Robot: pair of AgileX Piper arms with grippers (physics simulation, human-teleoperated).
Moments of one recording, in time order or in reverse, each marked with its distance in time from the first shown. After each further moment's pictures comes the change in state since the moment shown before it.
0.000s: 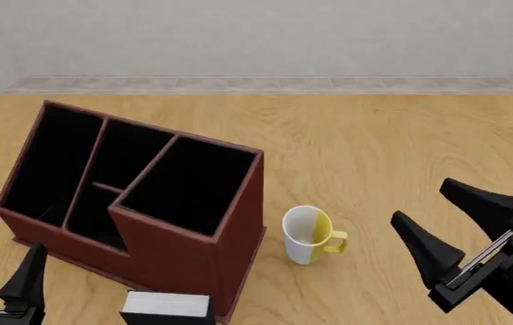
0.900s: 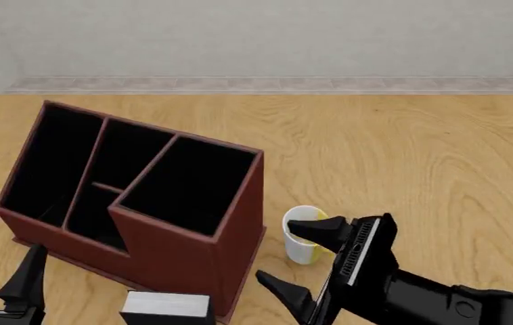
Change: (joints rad) left arm 0.000 0.000 0.000 0.000 0.000; right arm 0.442 0.601 -0.077 -0.277 0.012
